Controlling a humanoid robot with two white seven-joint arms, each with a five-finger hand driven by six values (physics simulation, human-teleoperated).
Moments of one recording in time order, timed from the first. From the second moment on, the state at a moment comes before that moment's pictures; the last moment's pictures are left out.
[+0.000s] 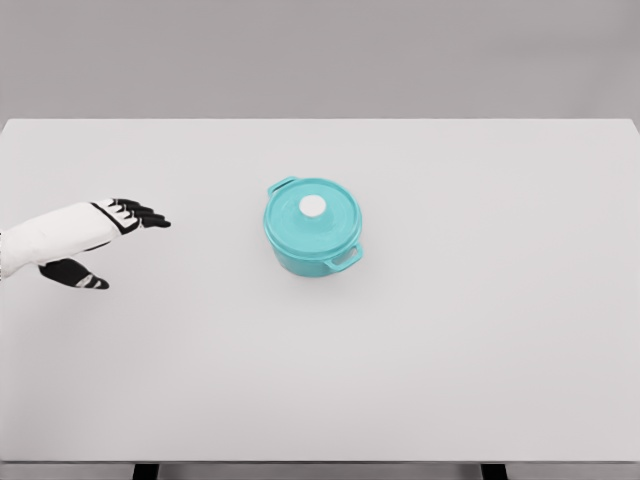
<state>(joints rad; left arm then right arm) -0.22 0.85 -0.22 -1.53 -0.33 -0.61 -0.54 0.00 0.00 0.71 -0.08 0.24 -0.04 0.08</state>
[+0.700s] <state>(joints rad) -0.93 0.66 -0.74 -1.38 -0.36 -0.61 -0.61 0.01 0.00 0.71 -0.08 0.24 -0.04 0.07</state>
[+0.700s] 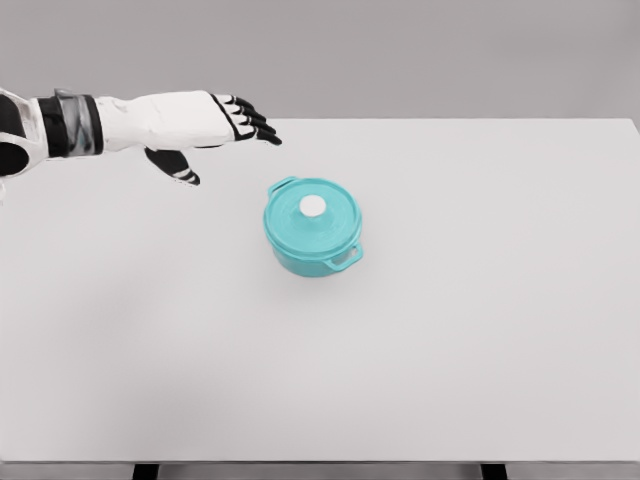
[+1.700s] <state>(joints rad) -1.00 0.46 -0.96 -1.32 -0.51 -0.61 -0.61 0.00 0.00 0.71 -0.08 0.24 -0.04 0.07</state>
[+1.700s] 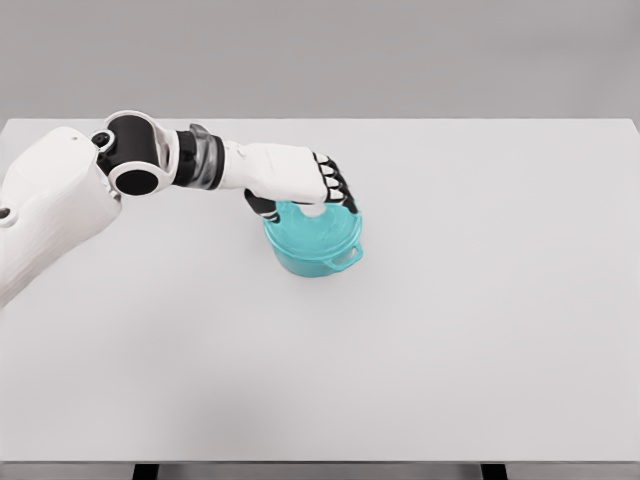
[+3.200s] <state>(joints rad) -1.01 0.51 -0.95 -1.31 -0.50 -0.61 -0.61 0.01 0.00 0.71 -0.08 0.24 -0.04 0.07</state>
